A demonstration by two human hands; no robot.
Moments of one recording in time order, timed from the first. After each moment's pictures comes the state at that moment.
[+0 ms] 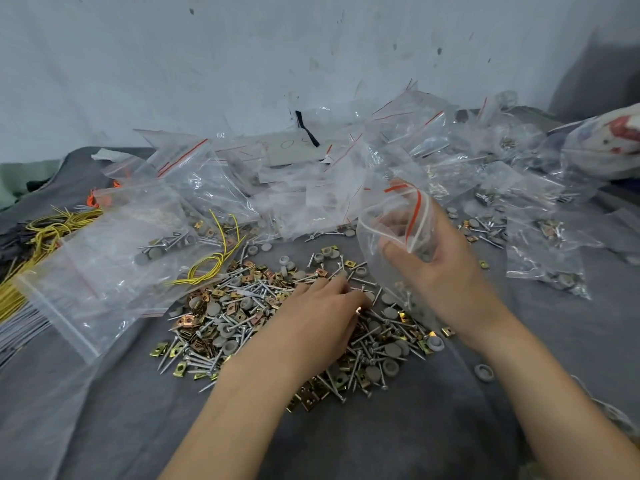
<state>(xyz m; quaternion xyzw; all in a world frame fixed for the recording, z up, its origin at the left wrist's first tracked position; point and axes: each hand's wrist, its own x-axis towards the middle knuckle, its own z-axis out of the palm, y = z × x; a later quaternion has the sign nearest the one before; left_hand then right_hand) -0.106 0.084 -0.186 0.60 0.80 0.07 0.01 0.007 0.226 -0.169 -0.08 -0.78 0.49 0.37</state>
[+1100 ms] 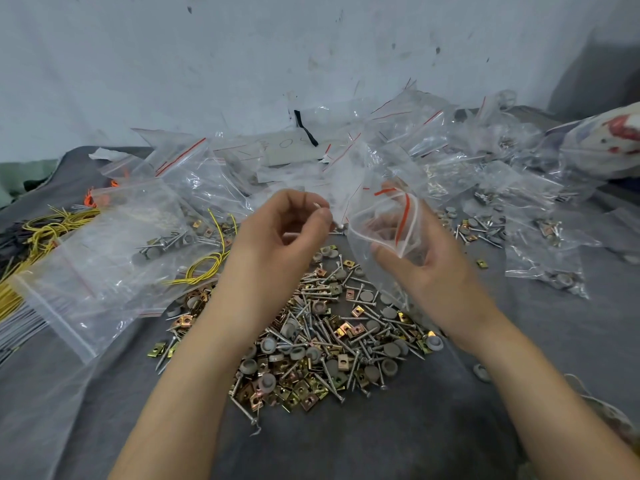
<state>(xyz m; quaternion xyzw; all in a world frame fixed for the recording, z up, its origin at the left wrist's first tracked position) -0.113 0.072 -0.122 0.41 0.66 0.62 0.08 0.006 0.221 -0.170 -0.06 -0.79 0.50 0.35</state>
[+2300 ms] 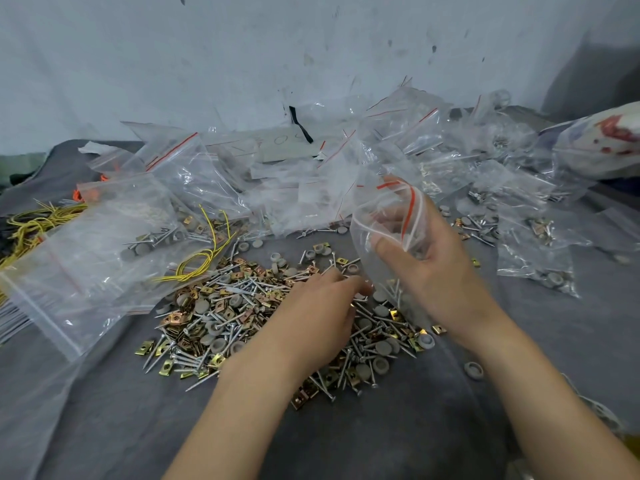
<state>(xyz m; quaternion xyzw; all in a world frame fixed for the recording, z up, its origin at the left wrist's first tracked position) -0.099 0.096 -0.184 0.56 0.81 0.15 0.06 0.009 0.226 -0.168 -0.08 -0.78 0.49 0.38</state>
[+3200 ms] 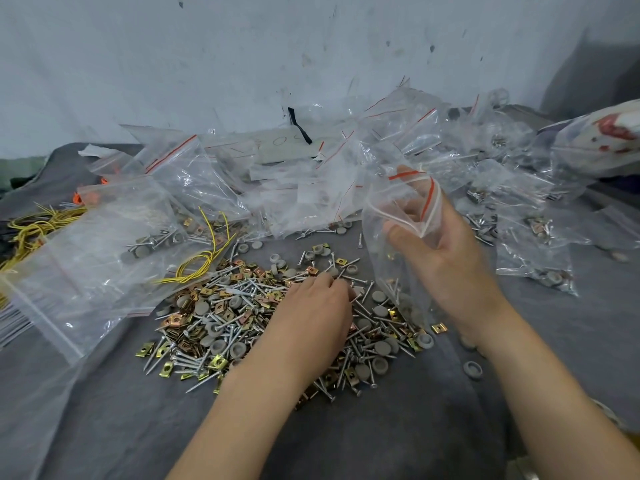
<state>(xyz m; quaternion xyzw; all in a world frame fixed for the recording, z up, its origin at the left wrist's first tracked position) -0.097 0.094 -0.195 0.54 0.83 0.12 -0.03 0.011 0.231 -0.160 -0.06 -0.74 0.54 0.40</state>
